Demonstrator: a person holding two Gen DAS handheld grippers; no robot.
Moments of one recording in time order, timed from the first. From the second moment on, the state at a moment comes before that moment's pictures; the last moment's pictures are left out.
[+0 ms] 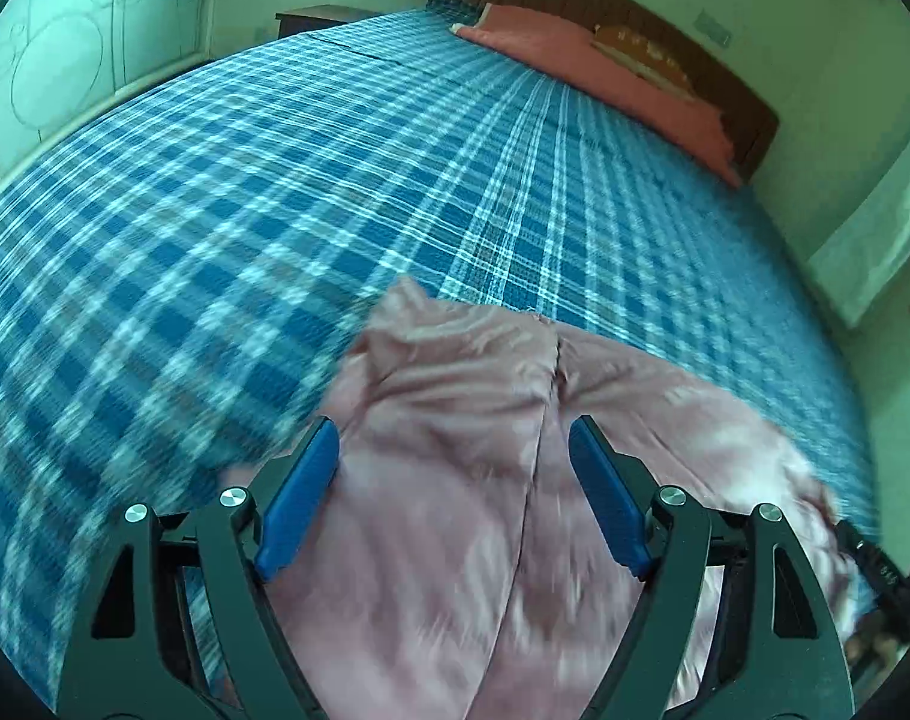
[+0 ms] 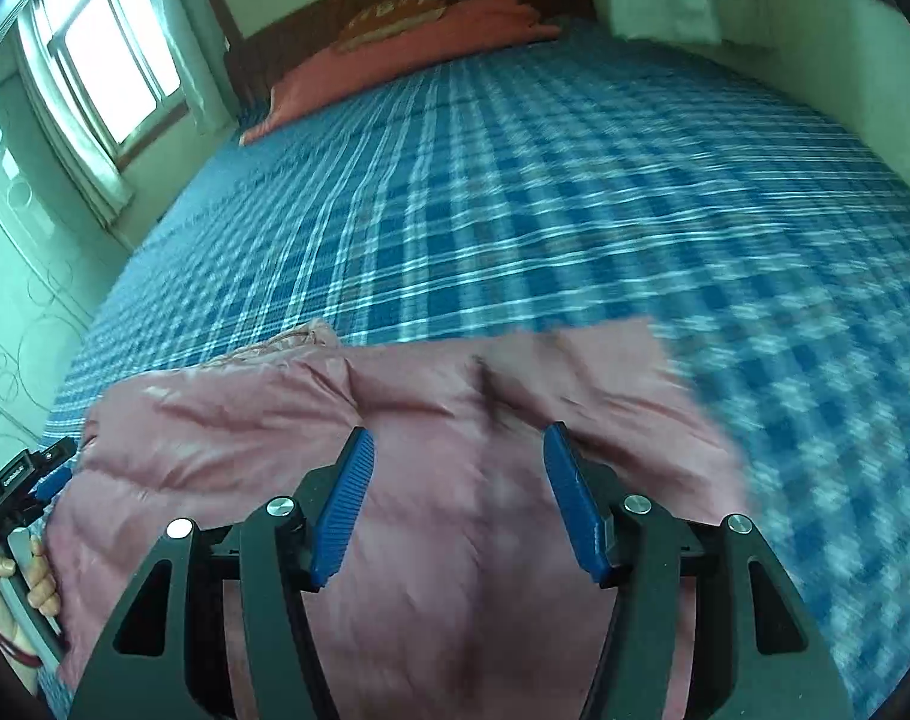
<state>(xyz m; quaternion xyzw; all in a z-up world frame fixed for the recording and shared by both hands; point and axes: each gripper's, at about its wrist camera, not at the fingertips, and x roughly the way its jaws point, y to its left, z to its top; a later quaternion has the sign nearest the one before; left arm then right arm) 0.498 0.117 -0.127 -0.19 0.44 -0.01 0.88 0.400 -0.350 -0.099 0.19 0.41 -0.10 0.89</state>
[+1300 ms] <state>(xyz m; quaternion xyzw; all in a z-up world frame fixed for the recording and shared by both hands) 0.293 0.147 -0.194 -0.48 0.36 0.03 0.80 0.204 -0.345 -0.181 0.52 0.28 -0.09 0.80</state>
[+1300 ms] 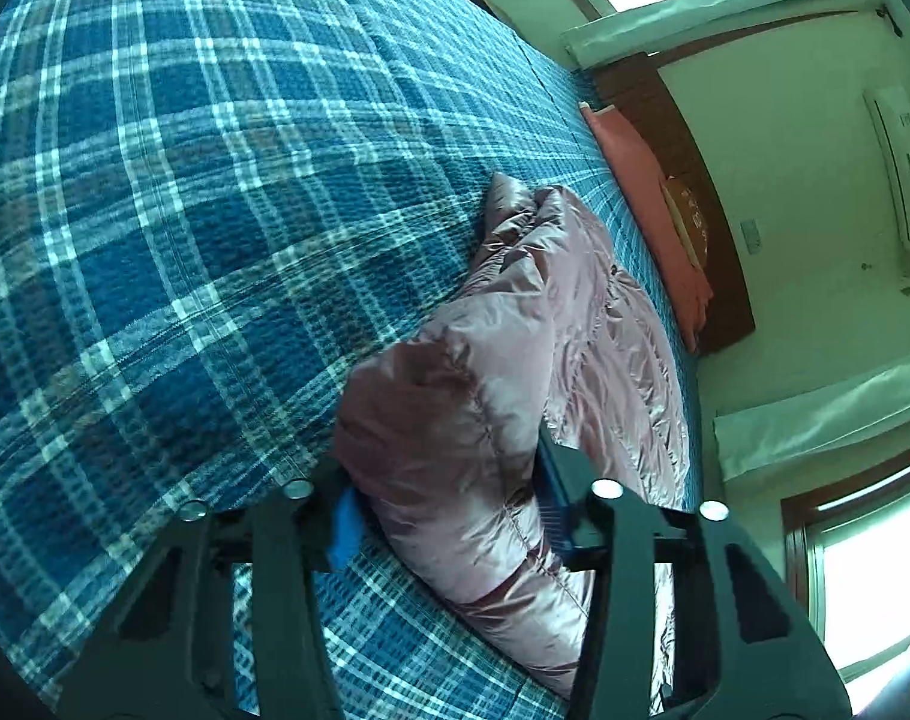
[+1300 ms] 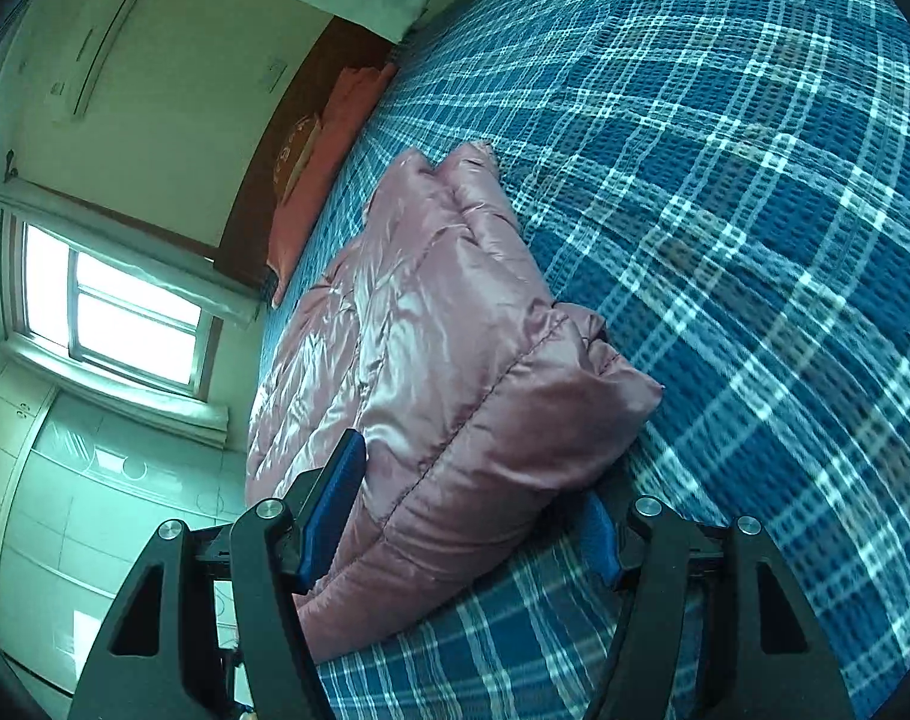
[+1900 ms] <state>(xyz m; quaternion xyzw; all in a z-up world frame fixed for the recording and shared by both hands) 0.287 0.131 -0.191 -0.48 0.37 0.02 0.80 0.206 -0.341 -0.180 0.52 0.26 -0.12 0.81</state>
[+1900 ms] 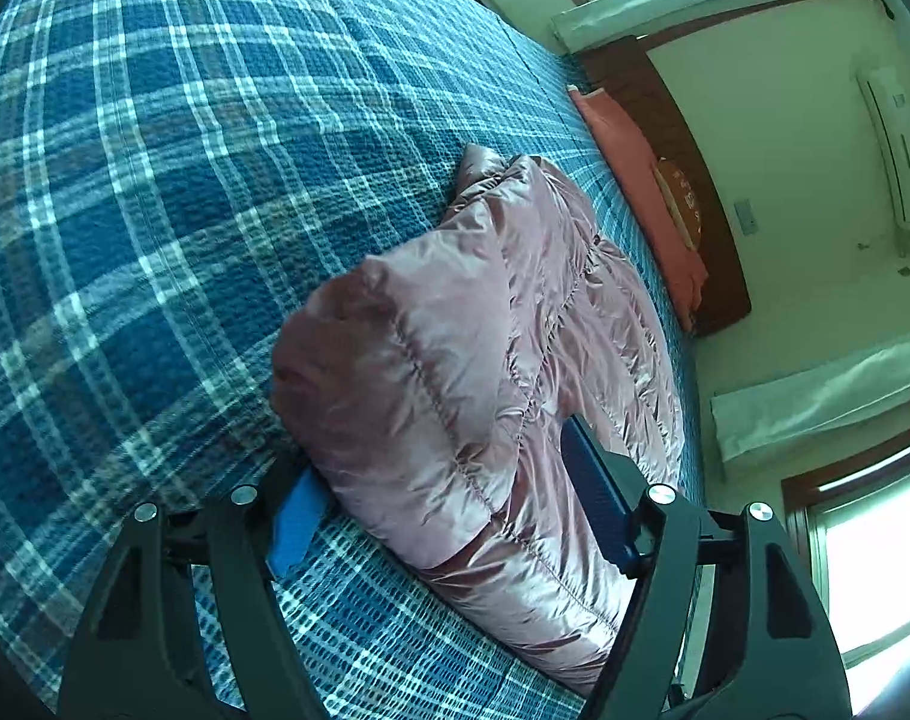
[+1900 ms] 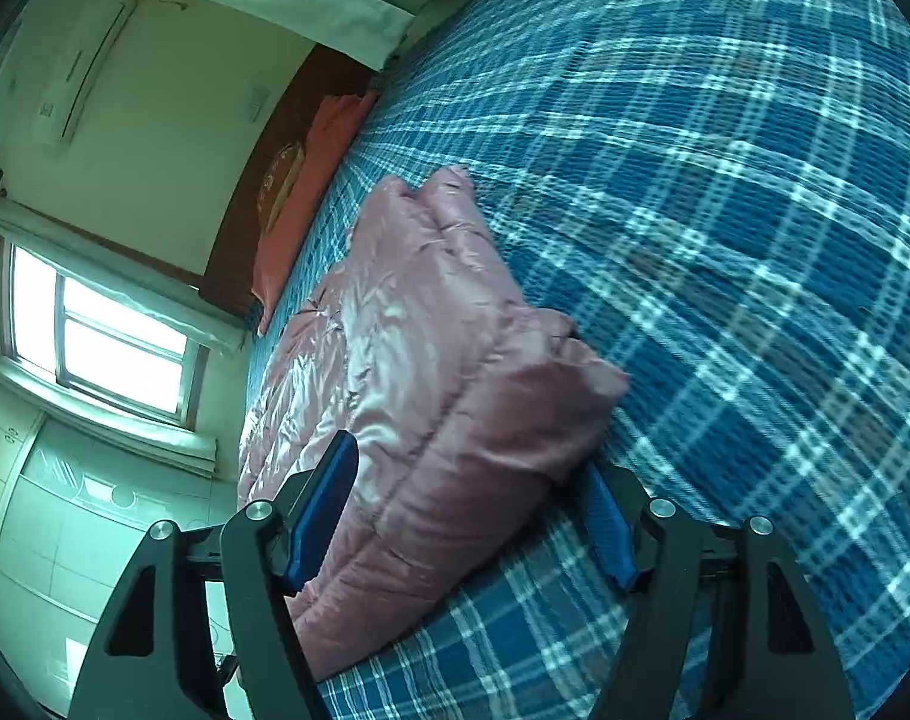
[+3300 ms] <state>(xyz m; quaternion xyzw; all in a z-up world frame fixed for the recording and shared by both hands) 0.171 0.153 -0.177 -0.44 0.40 0.01 0.80 0.080 -0.315 -0.182 0.52 0.29 -0.07 0.80</state>
